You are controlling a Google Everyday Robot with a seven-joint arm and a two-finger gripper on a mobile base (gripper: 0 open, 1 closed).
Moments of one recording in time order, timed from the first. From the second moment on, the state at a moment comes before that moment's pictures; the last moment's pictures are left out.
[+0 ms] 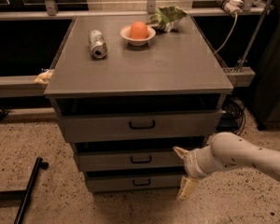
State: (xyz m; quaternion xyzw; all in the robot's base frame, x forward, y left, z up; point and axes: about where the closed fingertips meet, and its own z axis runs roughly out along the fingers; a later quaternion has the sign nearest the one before) arm 0.501 -0.150 0.521 -0.68 0.68 0.11 0.26
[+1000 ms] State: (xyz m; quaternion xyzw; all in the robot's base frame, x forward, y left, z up) arm 0.546 -0.184 0.474 -0.67 0.67 0.09 0.29
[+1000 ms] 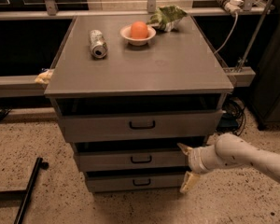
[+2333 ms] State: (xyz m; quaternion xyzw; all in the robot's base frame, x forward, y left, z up) arm 0.591 -0.193 0.428 -0.68 0.67 0.10 0.28
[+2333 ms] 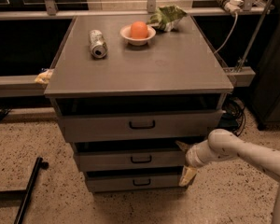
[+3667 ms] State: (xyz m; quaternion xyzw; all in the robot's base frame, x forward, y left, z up) arm 0.568 -0.206 0.426 -0.69 0.68 0.10 0.21
